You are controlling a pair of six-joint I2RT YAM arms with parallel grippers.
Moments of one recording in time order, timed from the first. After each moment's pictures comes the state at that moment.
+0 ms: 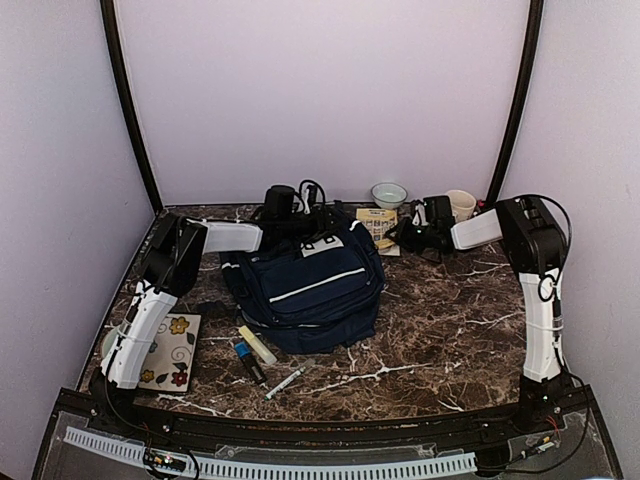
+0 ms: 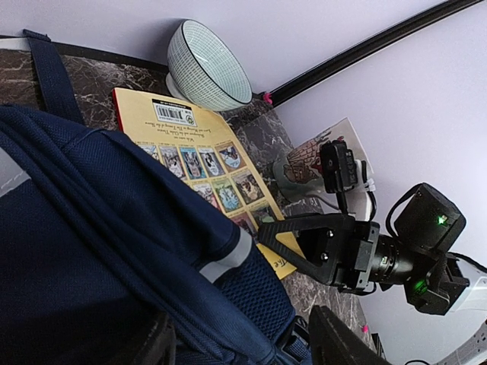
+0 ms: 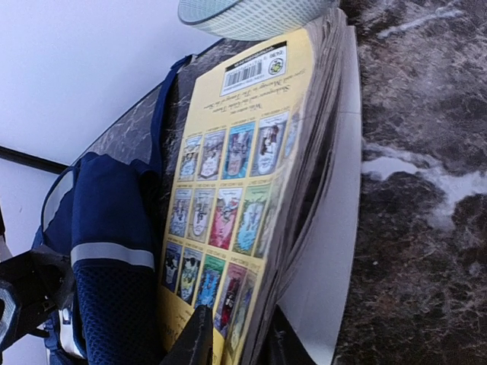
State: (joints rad) left arm -0.55 2.59 1.99 0.28 0.57 -0.80; right arm 0.29 2.25 1.40 0.27 -0.39 0.68
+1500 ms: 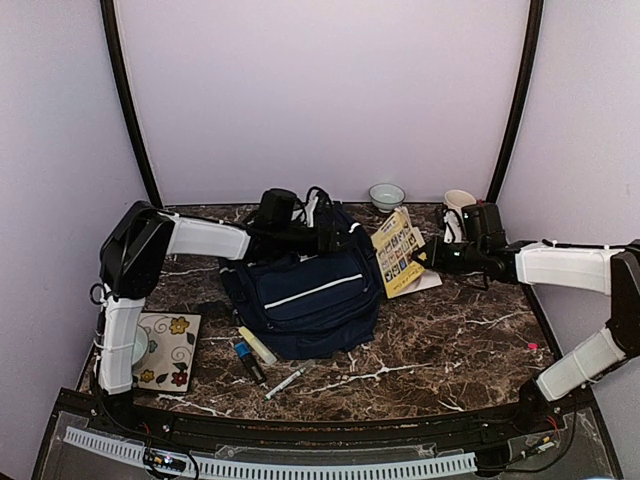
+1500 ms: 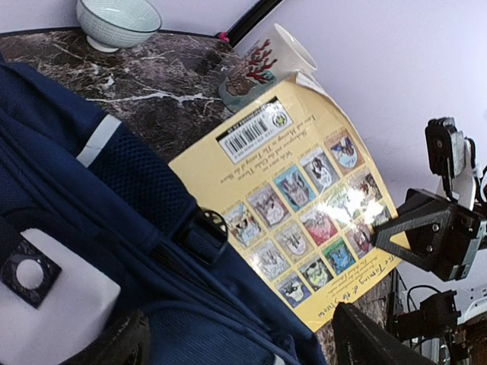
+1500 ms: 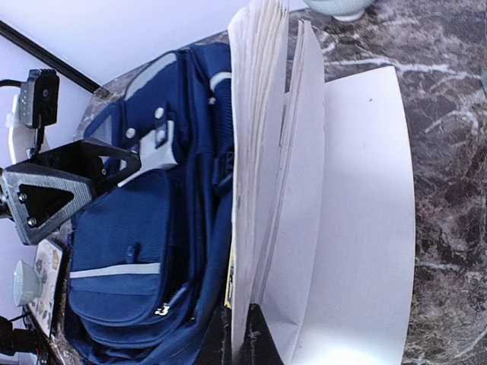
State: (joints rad) left arm -0.66 2.20 1.54 0.25 0.52 -0.57; right arm 0.40 1.42 0.78 0.02 -0.28 0.49
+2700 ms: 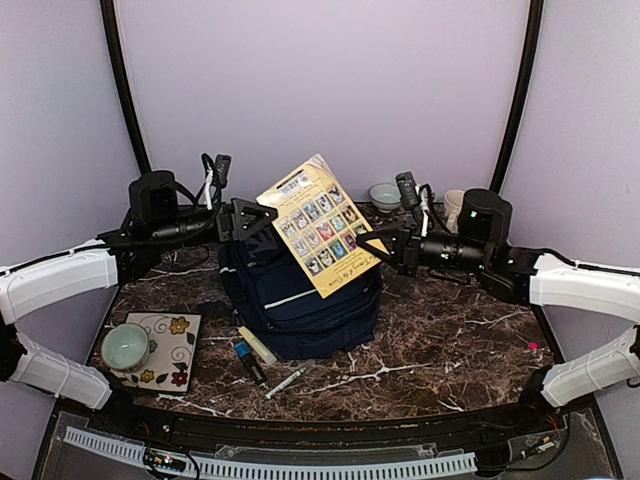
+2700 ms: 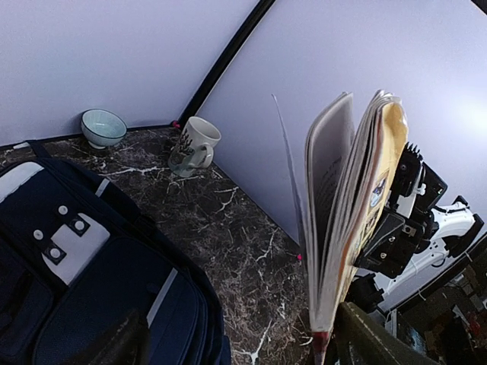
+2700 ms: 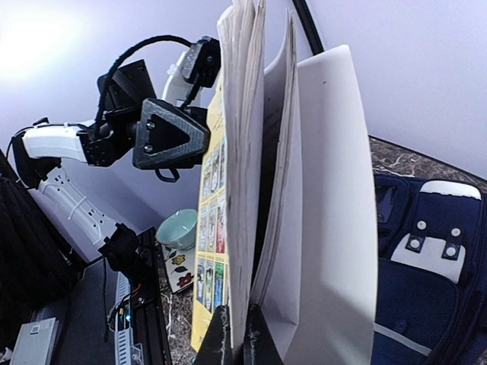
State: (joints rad) left arm -0.57 1.25 0.92 0.18 0.52 -0.53; right arm 0.78 1.21 0.81 0.31 -0.49 0.36
